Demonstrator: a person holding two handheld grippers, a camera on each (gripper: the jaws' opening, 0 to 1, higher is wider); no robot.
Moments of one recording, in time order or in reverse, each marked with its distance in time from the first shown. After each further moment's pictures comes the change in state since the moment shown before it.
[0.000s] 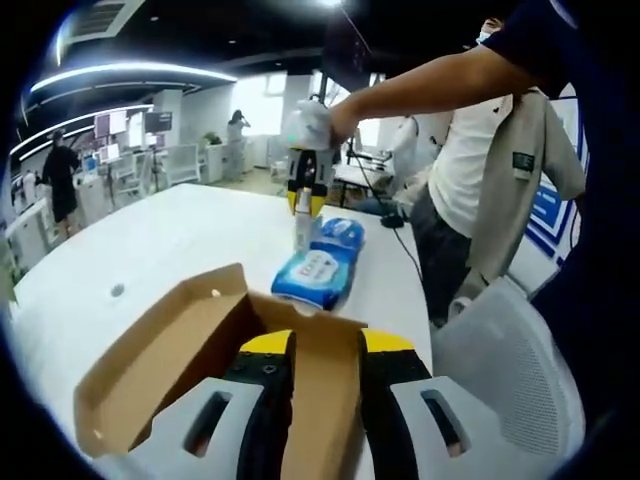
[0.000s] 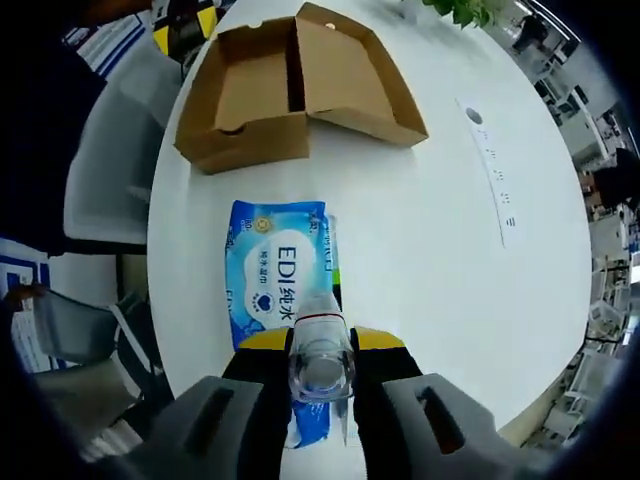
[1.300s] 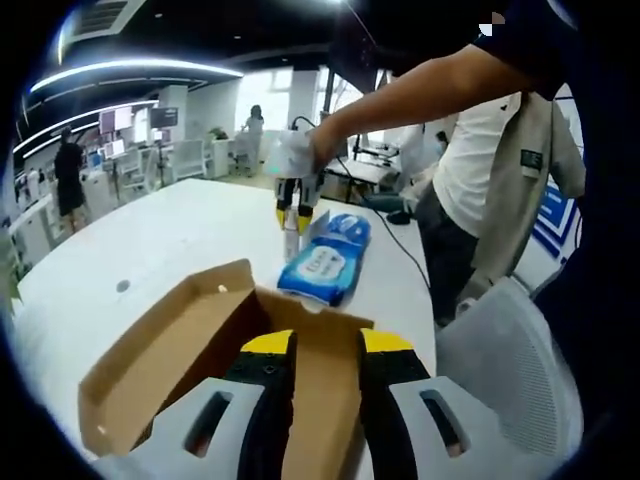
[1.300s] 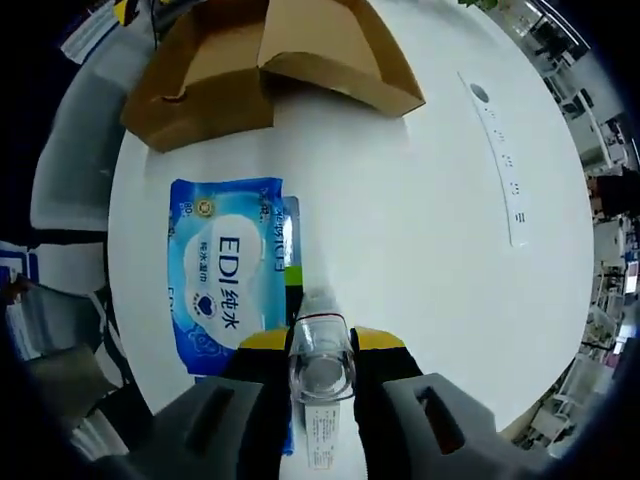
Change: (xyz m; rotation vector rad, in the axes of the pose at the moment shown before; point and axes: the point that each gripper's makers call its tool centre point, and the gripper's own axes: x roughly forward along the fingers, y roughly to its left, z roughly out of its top) left arm -0.003 0.004 -0.002 -0.018 0.018 0.022; right arm 0.053 -0.033 -0.009 -0.025 0.083 -0.029
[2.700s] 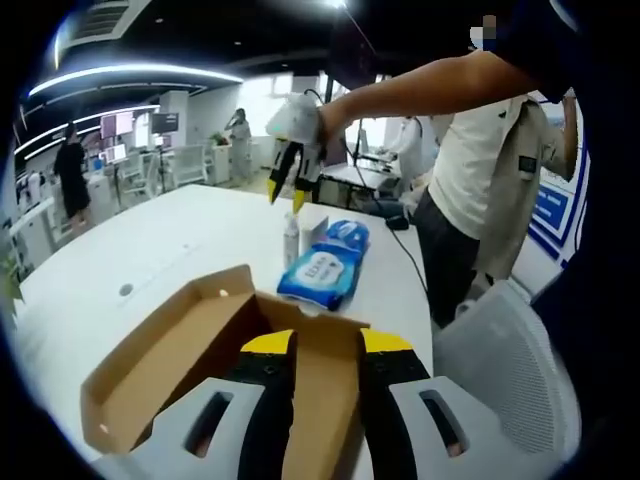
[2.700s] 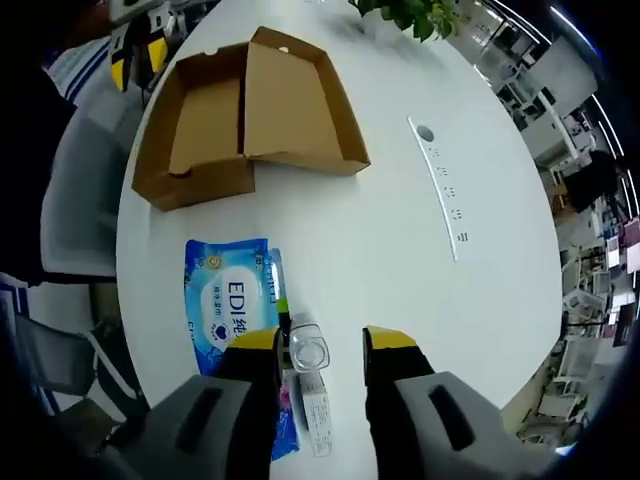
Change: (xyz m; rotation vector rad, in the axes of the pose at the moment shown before) left arm -0.010 -0.006 0.004 0.017 -0.023 0.010; right arm -0.087 0.005 0.039 0.090 -0.163 -0.129
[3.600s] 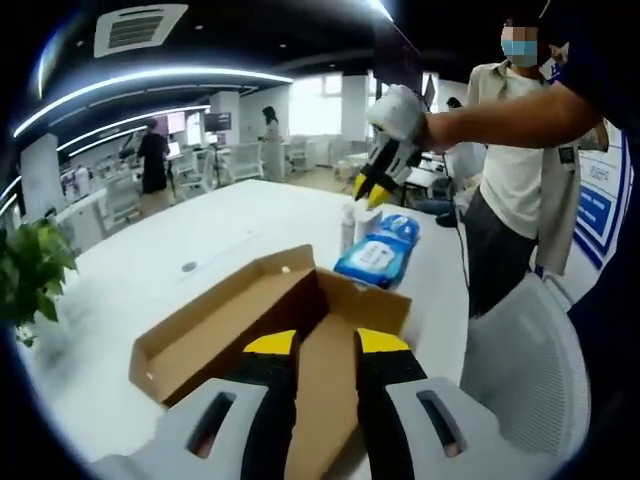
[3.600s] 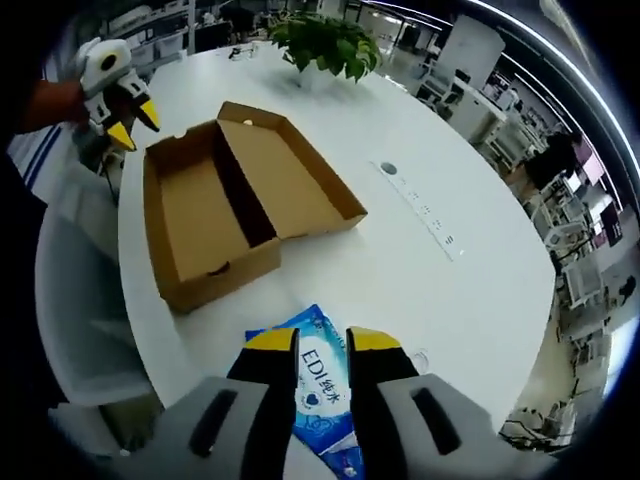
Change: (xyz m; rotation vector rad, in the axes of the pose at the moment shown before) left arm -0.059 0.031 -0.026 -0.054 0.004 0.294; right arm -0.005 0.074 0.051 0.364 -0.232 -0.194
